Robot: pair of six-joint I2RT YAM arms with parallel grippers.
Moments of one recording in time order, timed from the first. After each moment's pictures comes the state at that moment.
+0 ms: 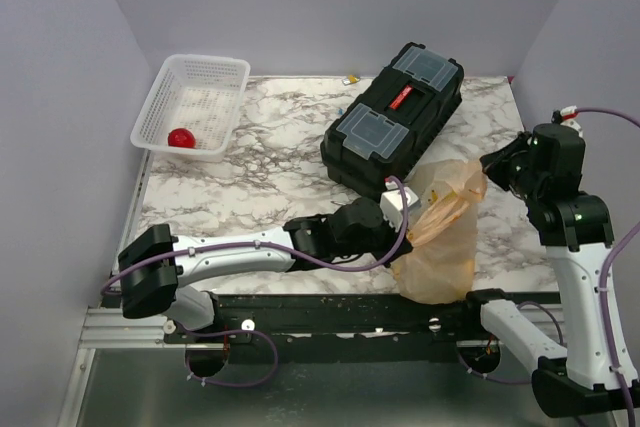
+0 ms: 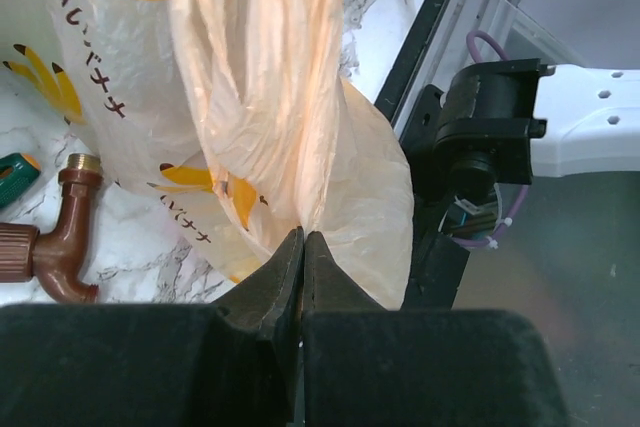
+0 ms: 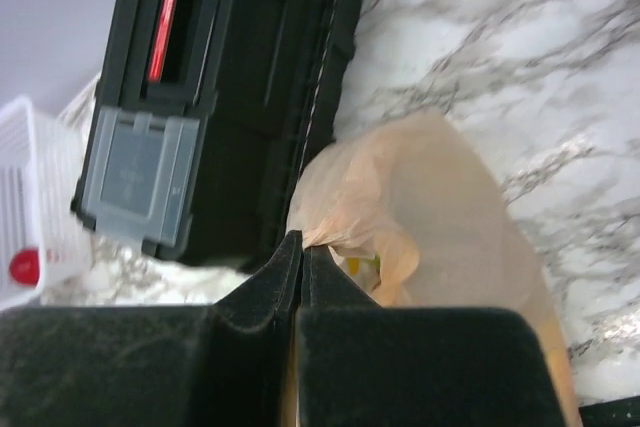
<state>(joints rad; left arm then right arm) -1.26 1.47 1.05 0.04 0.04 -0.40 0.09 0.86 1.25 -0.91 0.11 0.66</state>
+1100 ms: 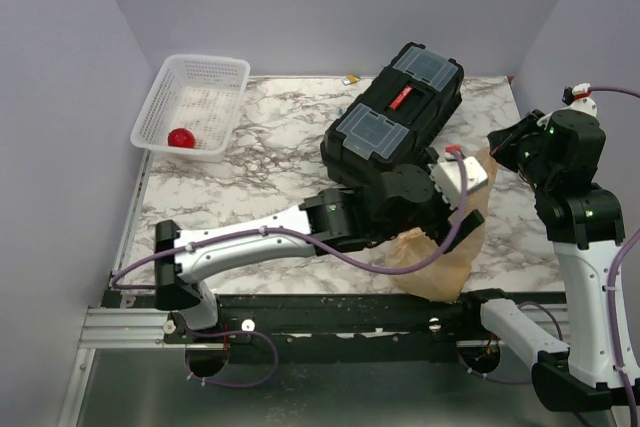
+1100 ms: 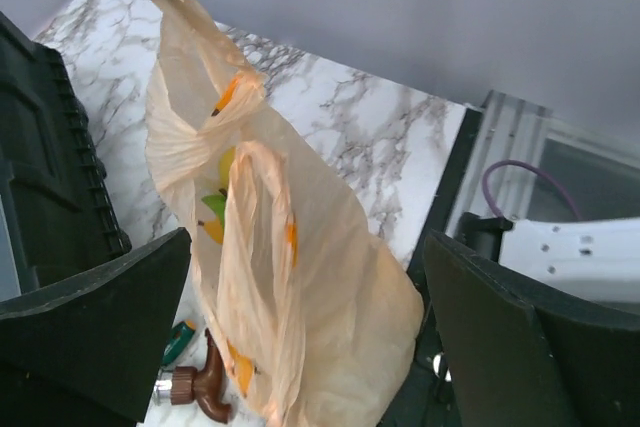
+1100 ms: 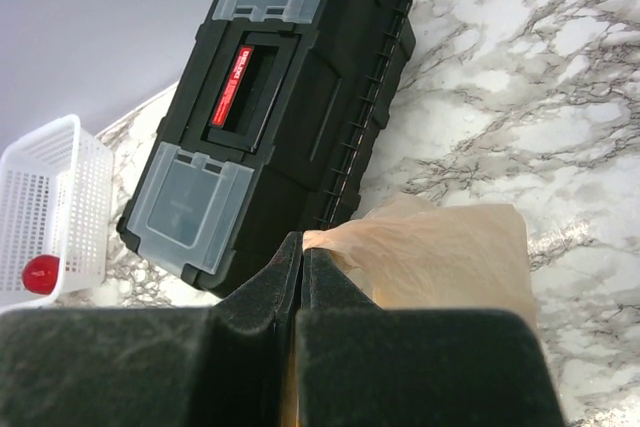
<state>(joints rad) -1.34 1.59 1.68 -0.30 -0.16 -0.08 0.09 0.92 1.38 -0.82 0.15 0.54</state>
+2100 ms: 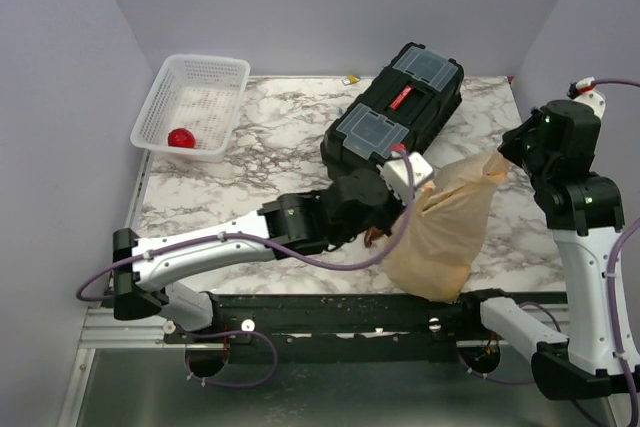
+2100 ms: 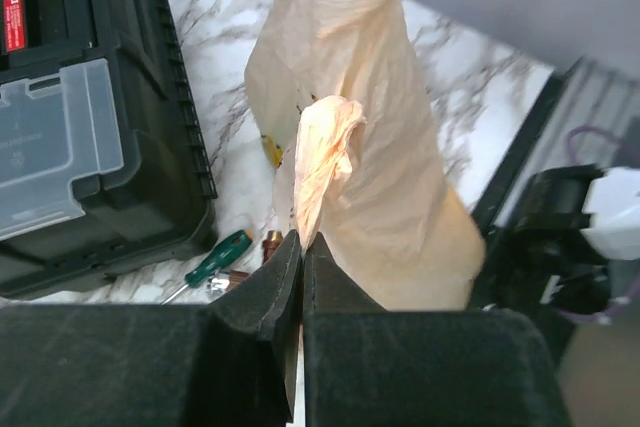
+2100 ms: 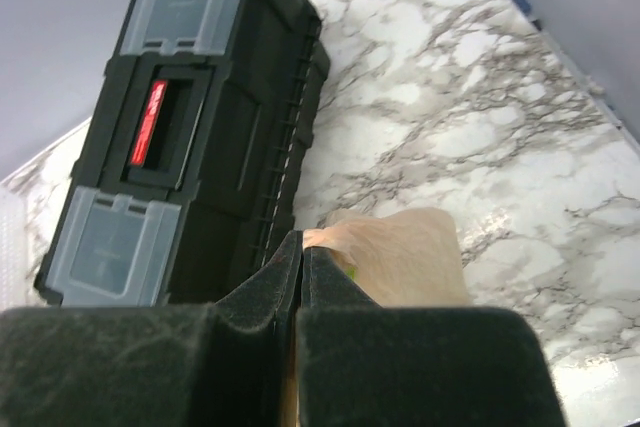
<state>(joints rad) -1.34 1.48 1.50 -0.39 -0.36 -0.10 0.09 0.96 1.42 -0.88 0.30 0.52</state>
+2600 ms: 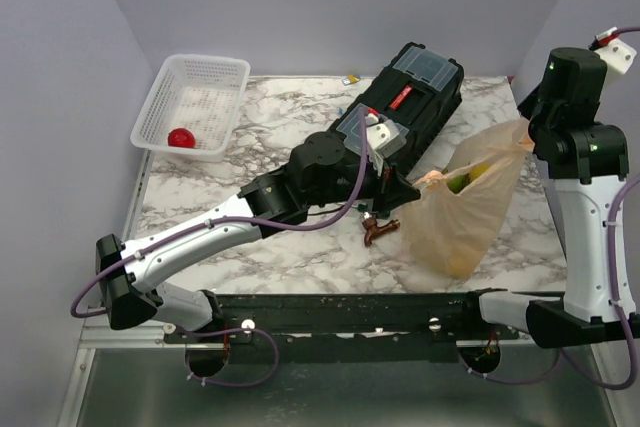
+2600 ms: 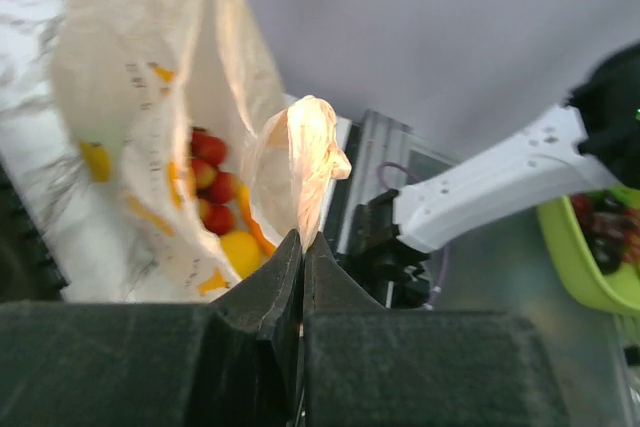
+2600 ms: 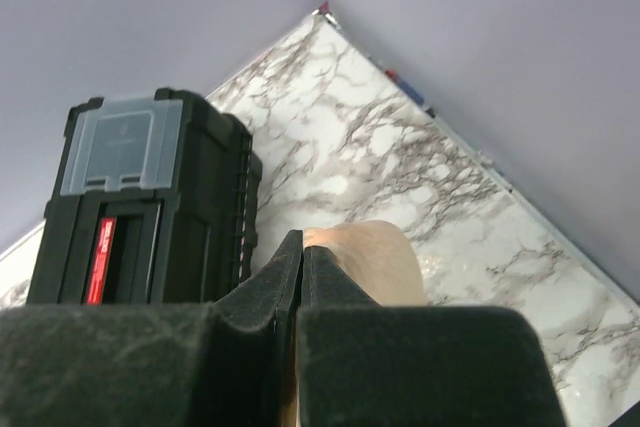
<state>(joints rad) -1.09 1.34 1.35 -0.11 0.25 -0.33 0.09 1.22 1.76 -0.95 0.59 0.48</state>
